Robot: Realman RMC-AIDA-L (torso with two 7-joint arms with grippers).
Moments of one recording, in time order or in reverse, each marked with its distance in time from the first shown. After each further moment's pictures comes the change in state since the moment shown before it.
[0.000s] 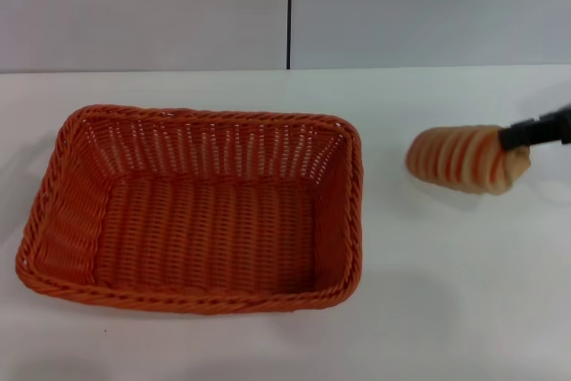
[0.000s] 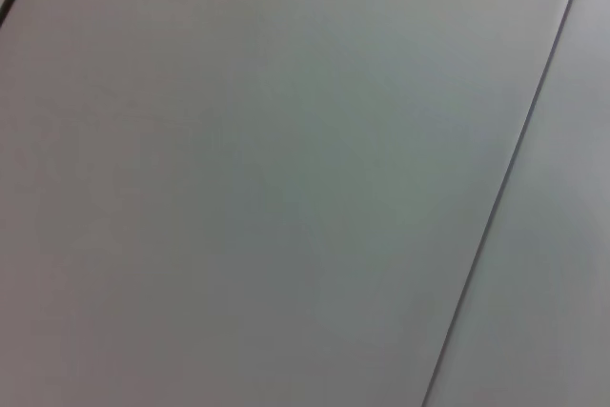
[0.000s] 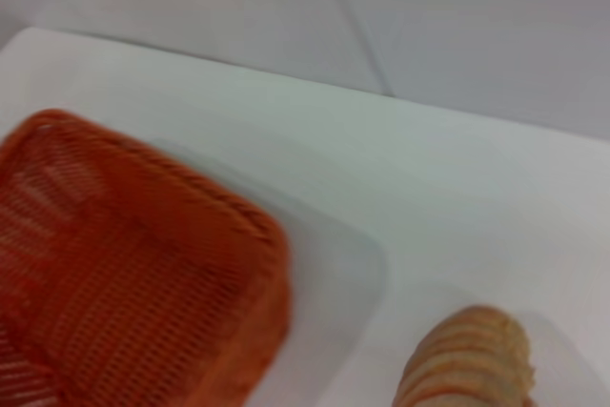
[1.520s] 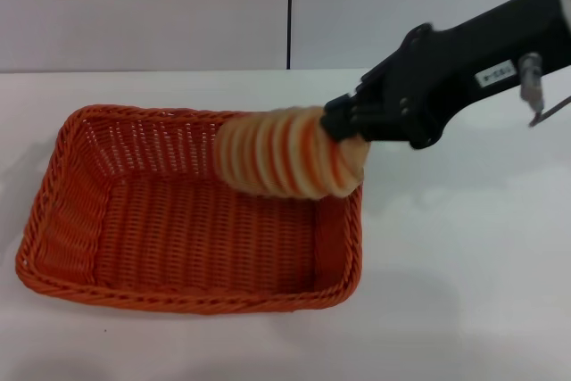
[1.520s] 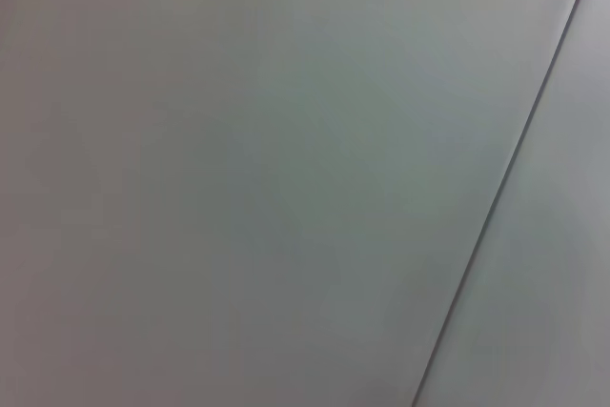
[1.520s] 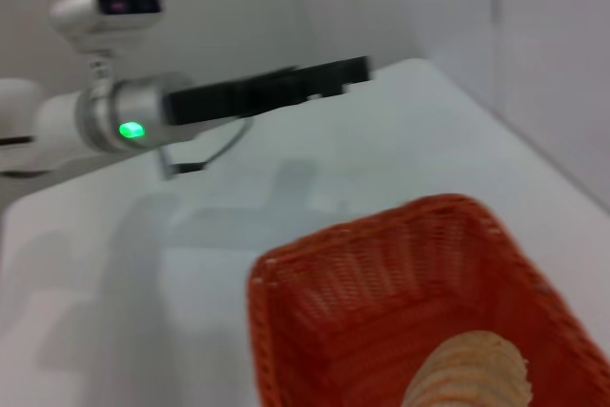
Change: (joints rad) left arm -0.021 0.000 -0.002 -0.060 0.000 0.002 0.009; right arm 0.088 0.005 -0.414 -0.260 0.383 0.013 0.045
